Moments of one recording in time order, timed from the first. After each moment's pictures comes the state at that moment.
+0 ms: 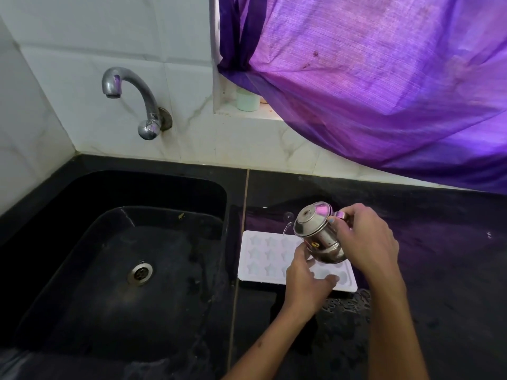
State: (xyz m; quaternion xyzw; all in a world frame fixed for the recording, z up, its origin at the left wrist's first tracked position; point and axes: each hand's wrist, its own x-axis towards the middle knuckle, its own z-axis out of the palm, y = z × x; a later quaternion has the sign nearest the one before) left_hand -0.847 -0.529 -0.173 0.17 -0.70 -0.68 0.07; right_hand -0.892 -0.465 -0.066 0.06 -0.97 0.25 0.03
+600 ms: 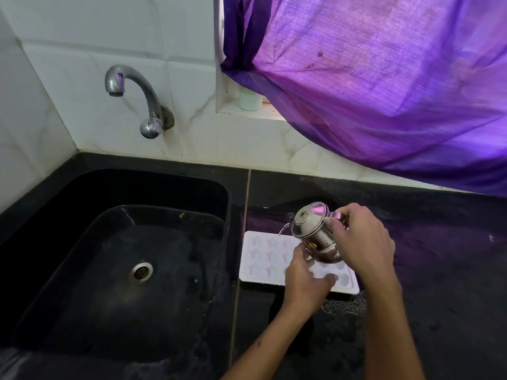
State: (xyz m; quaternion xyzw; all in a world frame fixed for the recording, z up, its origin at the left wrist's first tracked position) left_hand -0.849 -0.534 -0.175 0.19 -0.70 -0.68 0.07; right_hand -0.890 -0.476 -0.068 0.07 -0.97 0.24 0.04
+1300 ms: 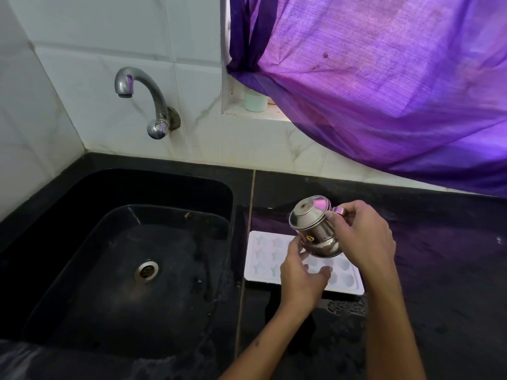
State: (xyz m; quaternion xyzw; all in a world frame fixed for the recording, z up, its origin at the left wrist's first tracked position) left_hand -0.846 -0.544 -0.173 0.19 -0.69 -0.69 0.14; right_hand -0.890 -0.480 -0.067 0.07 -0.94 0.32 0.05
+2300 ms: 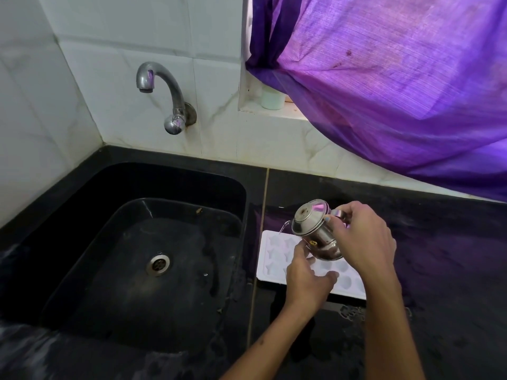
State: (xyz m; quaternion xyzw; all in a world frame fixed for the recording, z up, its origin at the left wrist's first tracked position) left_hand -0.842 -0.558 -0.176 0.22 -0.69 -0.69 0.10; right_hand -0.891 -0.505 -0.075 0.09 -0.96 0.27 0.05
